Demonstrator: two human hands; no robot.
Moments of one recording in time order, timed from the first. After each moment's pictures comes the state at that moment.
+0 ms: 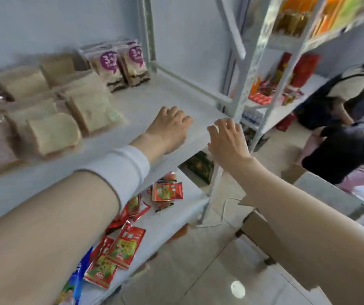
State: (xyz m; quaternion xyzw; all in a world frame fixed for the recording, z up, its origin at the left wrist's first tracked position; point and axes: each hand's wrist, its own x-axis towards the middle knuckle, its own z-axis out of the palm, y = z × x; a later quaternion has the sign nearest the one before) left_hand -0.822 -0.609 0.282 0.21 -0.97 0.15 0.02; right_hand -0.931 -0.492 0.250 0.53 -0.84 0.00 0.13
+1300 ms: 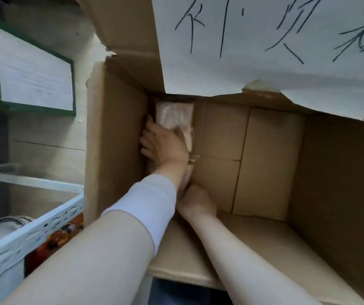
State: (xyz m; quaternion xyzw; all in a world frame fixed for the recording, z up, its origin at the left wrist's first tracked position) left_hand -1.354 -0.376 -0.419 0.50 -0.81 -0.27 -0.18; right_hand -1.279 -0.305 -0.402 -0.16 -0.74 0.25 -0.60
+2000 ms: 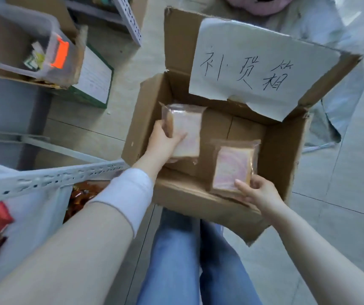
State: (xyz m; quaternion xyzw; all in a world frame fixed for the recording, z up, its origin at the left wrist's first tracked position) left_hand -1.277 -0.396 -0.233 0.44 -0.69 -0.55 -0.16; right_hand -1.258 -0.150 -0.242 -0.24 -0.72 0.48 -0.44
